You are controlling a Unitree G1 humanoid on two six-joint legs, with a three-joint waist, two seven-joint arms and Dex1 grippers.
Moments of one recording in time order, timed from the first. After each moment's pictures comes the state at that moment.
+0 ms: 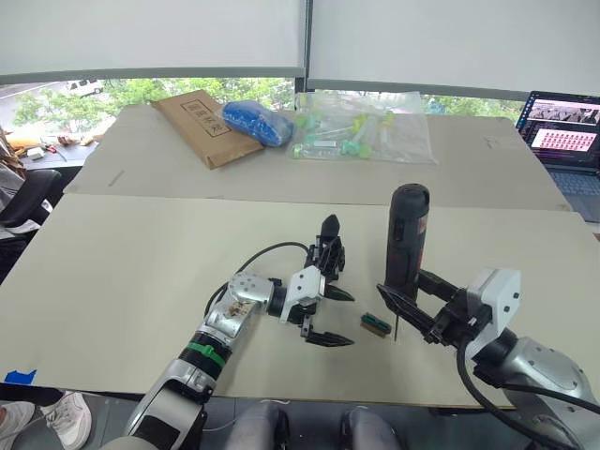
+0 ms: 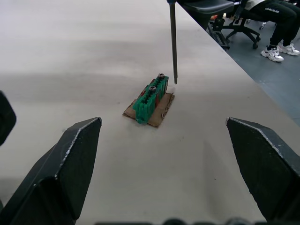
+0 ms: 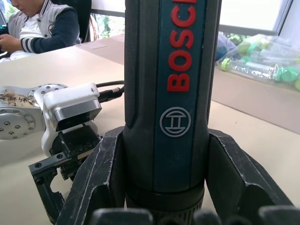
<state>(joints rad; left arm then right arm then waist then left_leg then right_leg) -0.54 0.23 -0.36 0.37 -0.16 -0.01 -1.32 0.25 -0.57 -0.22 -0.81 0.62 0.42 0.53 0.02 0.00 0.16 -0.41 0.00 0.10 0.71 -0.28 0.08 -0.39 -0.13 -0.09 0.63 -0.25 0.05</state>
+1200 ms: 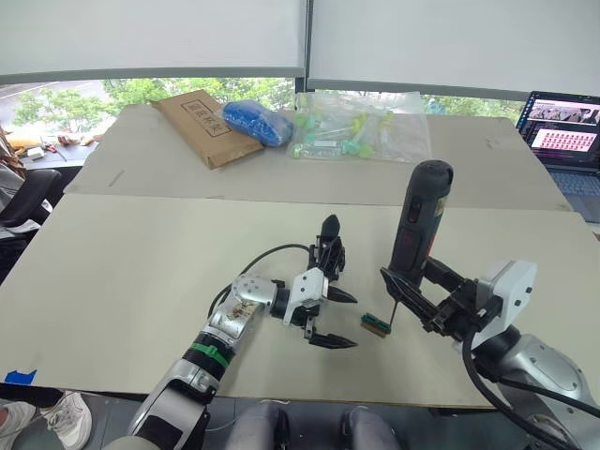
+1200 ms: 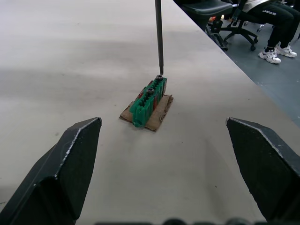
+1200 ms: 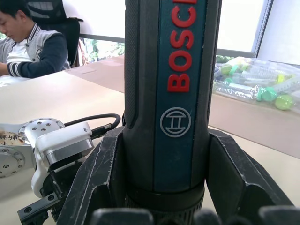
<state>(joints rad) -0.54 0.20 -0.37 0.39 -0.16 -0.02 -1.31 0.22 -0.49 -0.21 -0.84 0.61 0.41 0.46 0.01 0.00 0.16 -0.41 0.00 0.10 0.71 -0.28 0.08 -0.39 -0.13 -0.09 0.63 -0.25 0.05</state>
